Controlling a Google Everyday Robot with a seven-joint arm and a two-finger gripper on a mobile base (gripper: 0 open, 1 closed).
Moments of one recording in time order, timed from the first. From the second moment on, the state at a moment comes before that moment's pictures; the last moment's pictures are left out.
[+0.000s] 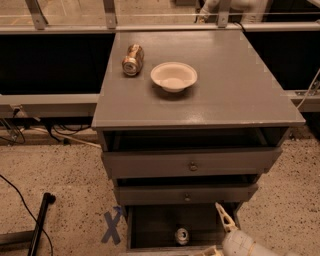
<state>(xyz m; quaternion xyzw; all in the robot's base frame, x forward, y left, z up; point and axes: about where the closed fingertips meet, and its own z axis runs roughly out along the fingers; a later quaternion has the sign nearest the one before) 0.390 -0.140 0.522 -0.40 0.69 0.21 0.56</state>
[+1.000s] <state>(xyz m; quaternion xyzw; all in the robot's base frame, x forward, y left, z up) 0.392 -0.187 0.376 -0.42 0.76 0.14 0.47</state>
